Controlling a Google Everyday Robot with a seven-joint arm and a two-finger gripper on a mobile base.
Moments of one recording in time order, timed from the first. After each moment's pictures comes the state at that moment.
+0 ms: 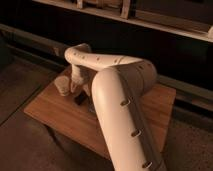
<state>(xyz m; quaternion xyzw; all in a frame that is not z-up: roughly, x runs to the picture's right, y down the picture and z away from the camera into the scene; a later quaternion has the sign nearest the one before) -0.142 0.023 0.868 -0.27 0.28 0.73 0.56</state>
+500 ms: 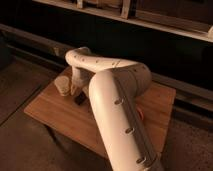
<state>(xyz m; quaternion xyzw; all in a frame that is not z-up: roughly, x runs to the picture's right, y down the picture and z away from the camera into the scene) -0.151 0.038 0.886 -0.29 0.28 0.72 0.56</state>
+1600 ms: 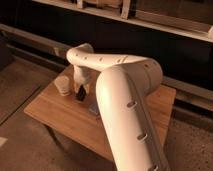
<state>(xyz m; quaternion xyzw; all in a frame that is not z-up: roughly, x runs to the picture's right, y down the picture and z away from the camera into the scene) -0.120 0.003 0.843 -0.24 0.24 0.73 0.59</state>
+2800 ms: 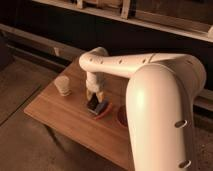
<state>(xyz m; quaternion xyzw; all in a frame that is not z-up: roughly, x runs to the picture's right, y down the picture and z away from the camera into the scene) -0.047 0.066 0.796 -0.22 0.30 0.77 0.51</state>
